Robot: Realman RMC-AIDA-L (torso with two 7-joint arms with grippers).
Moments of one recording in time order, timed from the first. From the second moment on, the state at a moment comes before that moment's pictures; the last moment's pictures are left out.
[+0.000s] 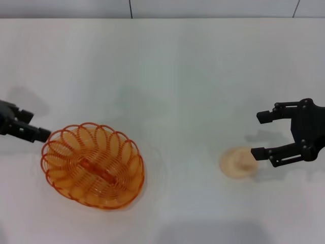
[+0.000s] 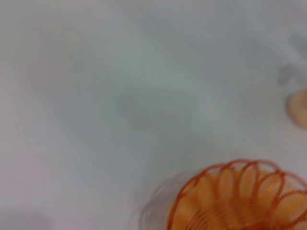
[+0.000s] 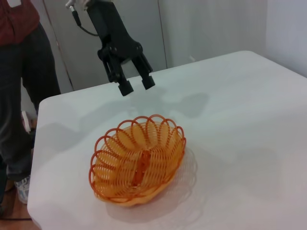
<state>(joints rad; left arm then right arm) -0.57 -1.91 0.77 1.17 2.45 1.91 -2.10 0.30 2.01 -1.17 -1.35 -1.89 -1.64 1.76</state>
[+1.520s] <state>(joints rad) -0.79 -2.01 0.86 0.89 2.83 1.74 -2.31 0.30 2.01 -1.18 -1.32 -1.89 -1.65 1.77</state>
